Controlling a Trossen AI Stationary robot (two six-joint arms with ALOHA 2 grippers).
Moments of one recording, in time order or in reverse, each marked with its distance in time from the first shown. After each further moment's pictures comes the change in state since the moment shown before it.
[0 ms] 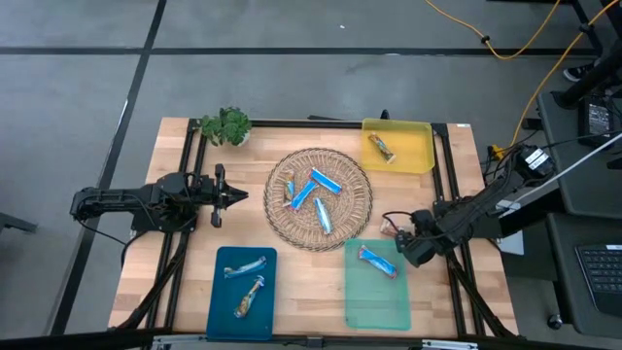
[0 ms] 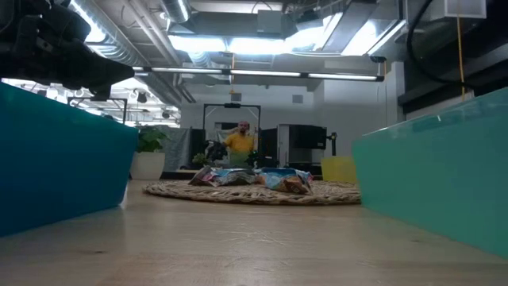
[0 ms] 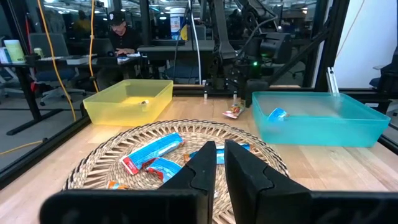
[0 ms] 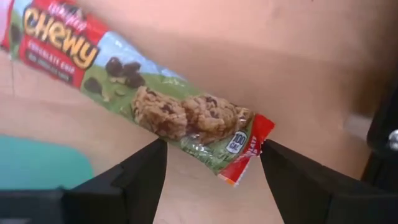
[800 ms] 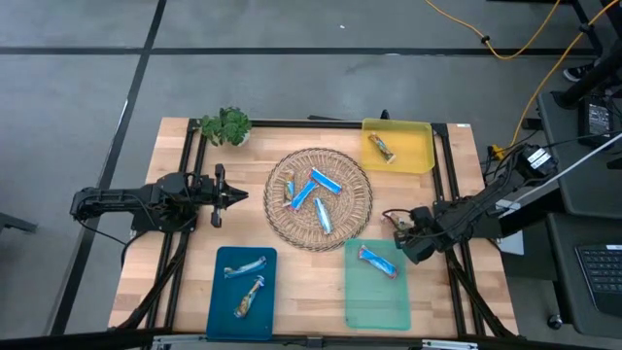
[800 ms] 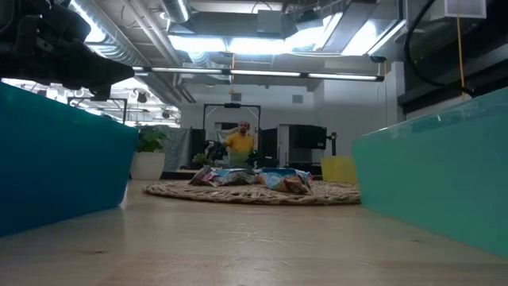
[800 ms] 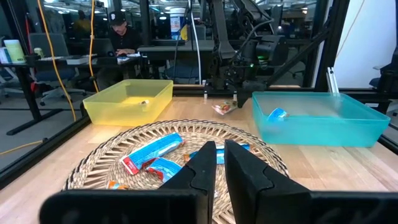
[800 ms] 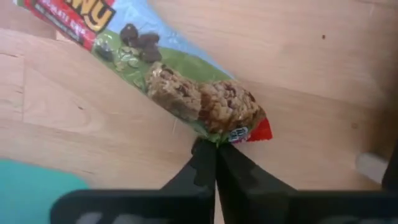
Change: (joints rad) left arm 0.000 0.000 0.000 0.000 0.000 0.000; right arm -0.031 -0.016 -0.056 0.068 0.070 -0.059
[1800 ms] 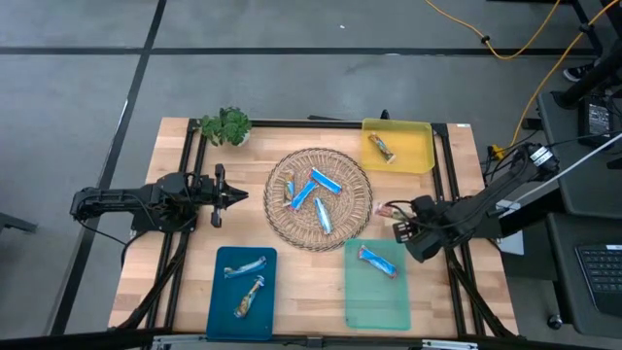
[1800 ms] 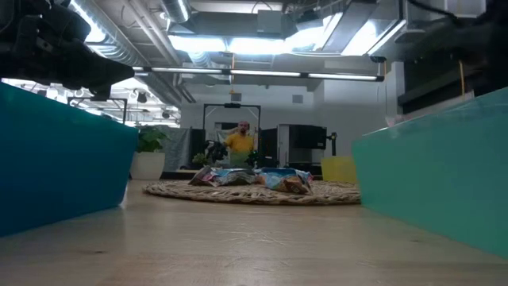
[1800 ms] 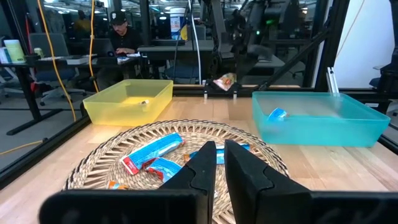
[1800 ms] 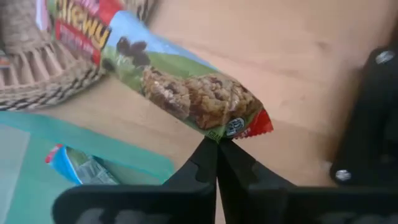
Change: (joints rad) left arm 0.000 0.000 0.000 0.000 0.000 0.000; right arm 0.000 -0.058 0.348 -0.415 0.174 -0.078
